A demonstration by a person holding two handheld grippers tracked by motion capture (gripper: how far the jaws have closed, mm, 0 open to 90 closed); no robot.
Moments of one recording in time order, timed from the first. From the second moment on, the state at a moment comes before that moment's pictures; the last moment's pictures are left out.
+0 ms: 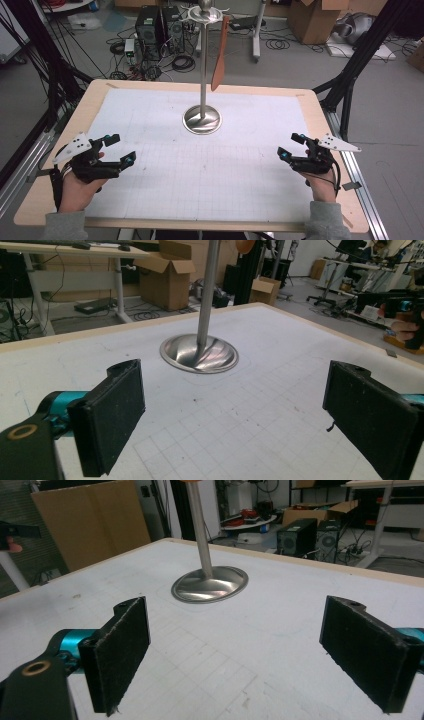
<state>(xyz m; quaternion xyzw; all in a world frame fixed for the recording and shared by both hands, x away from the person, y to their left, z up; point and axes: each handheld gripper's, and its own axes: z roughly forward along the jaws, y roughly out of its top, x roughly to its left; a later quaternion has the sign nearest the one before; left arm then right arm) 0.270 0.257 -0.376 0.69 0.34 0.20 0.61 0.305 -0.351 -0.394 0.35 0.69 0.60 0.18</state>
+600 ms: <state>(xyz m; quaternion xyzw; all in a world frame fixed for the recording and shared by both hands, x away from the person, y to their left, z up) 0.274 0.271 -0.387 0.67 0.37 0.21 0.61 0.296 -0.367 -0.404 0.38 0.67 0.61 0.19</state>
